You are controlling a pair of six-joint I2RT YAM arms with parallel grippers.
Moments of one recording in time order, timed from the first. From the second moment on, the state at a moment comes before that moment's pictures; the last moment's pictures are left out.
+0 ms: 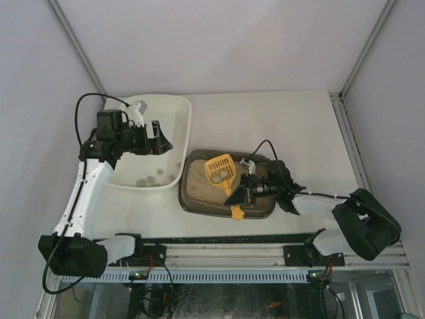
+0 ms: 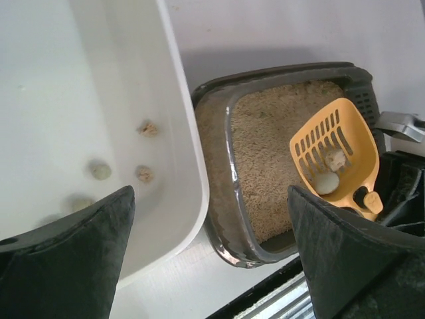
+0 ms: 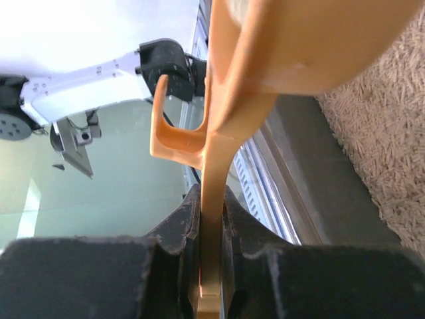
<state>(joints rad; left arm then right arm) -0.06 1.17 1.18 -0.70 0.49 -0.14 0.61 1.36 0.36 0.67 -0.93 1.10</state>
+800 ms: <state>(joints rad) 0.22 1.34 1.71 -0.99 0.11 -0.28 0.79 2.07 1.83 -0.70 -0.59 0.43</state>
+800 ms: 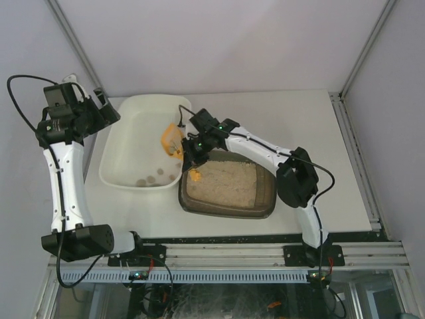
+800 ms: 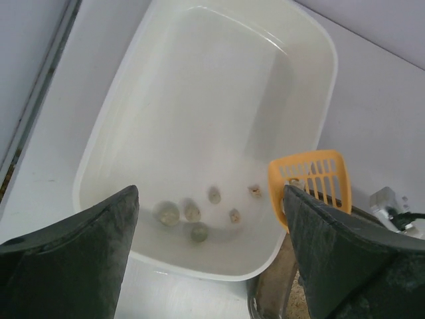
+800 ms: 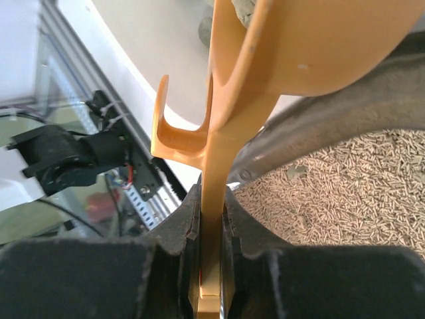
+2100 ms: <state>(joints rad) 0.23 1.15 1.57 -0.84 -0.02 -0.14 1.19 2.11 2.00 -1.01 0.49 0.14</state>
